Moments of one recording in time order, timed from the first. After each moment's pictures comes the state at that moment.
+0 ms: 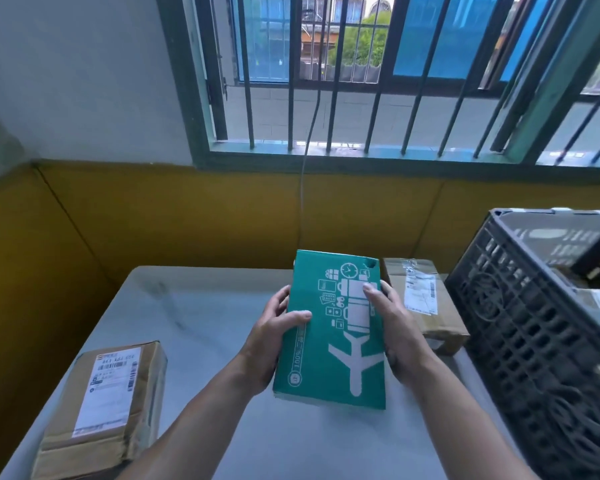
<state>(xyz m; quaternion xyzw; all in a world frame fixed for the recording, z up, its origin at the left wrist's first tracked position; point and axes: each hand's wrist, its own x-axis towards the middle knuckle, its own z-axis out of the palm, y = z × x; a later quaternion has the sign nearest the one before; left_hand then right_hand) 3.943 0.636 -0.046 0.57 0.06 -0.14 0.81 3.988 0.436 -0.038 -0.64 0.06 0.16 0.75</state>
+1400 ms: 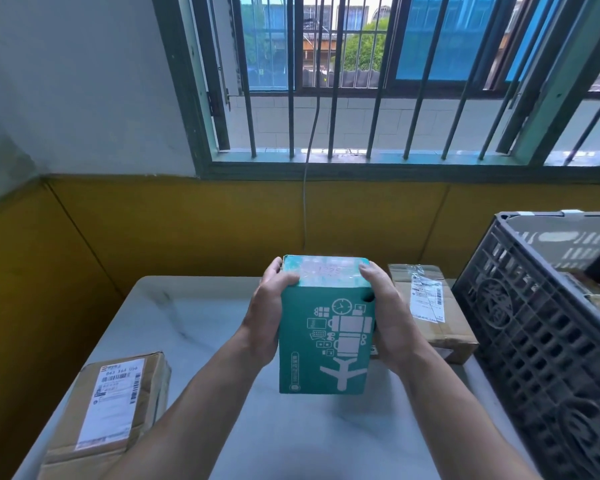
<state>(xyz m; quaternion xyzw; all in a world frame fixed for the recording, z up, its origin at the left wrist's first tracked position) 3.973 0.632 0.005 0.57 0.08 -0.06 0.81 4.000 0.457 0.000 -0.59 -0.02 0.15 0.79</state>
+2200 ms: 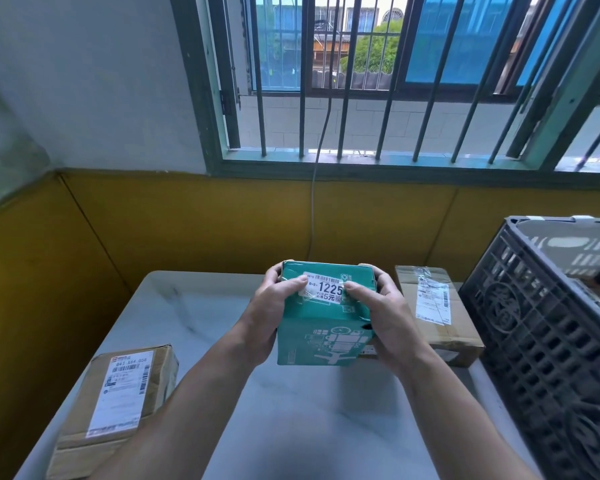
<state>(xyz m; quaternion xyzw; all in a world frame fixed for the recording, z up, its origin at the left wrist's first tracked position) 3.963 0.648 0.006 0.59 0.10 -0.08 0.80 3.992 0.468 0.001 -0.60 0.01 0.14 0.79</state>
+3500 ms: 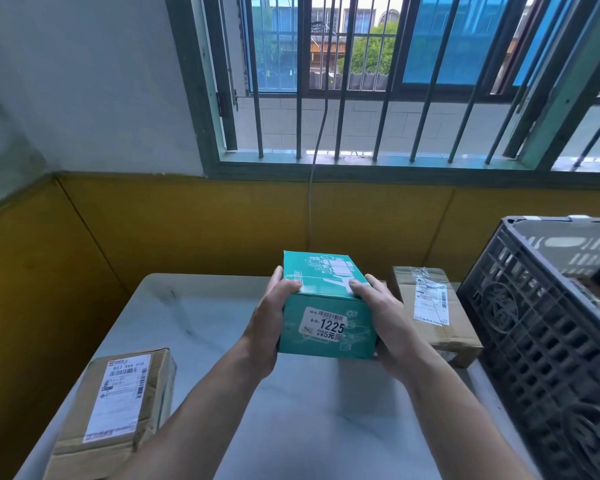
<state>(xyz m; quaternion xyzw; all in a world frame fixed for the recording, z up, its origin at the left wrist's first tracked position) 3.962 0.639 -0.011 0.61 0.04 -0.06 0.79 3.995 0.464 -0.006 -0.64 0.04 0.17 0.75</state>
